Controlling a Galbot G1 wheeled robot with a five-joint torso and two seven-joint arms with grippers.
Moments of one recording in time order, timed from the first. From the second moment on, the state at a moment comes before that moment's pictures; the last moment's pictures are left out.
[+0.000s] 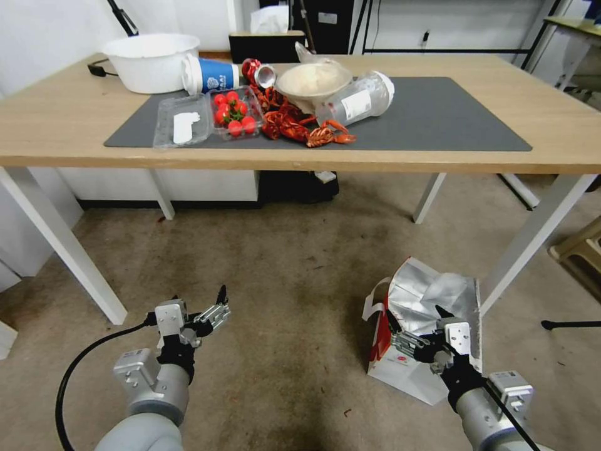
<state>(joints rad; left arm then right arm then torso) 1.76 -1.33 -0.45 -2.38 -0.43 0.30 -0.36 -1.86 1.54 0.66 2.40 0.06 -0.36 -0.21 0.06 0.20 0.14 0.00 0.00</state>
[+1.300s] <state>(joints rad) 1.76 -1.33 -0.45 -2.37 -0.43 0.29 -0.36 -1.86 1.54 0.66 2.39 0.06 -0.36 -0.21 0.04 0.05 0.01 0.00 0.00</state>
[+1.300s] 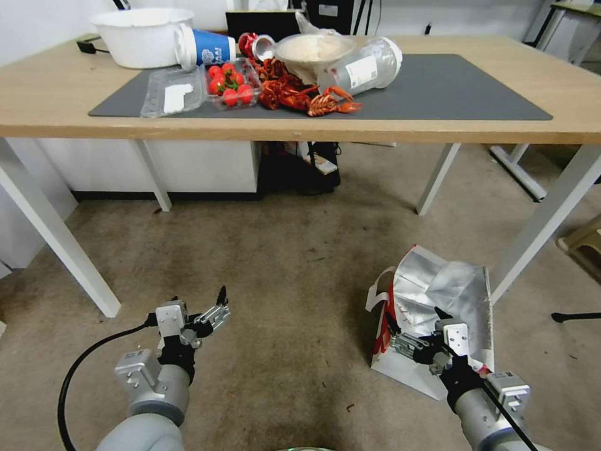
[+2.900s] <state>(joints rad) 1.77 -1.32 -0.46 -2.34 -0.38 0.22 -0.31 -1.50 1.14 0.87 2.02 0.32 -0.39 -0.09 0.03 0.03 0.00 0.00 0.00</state>
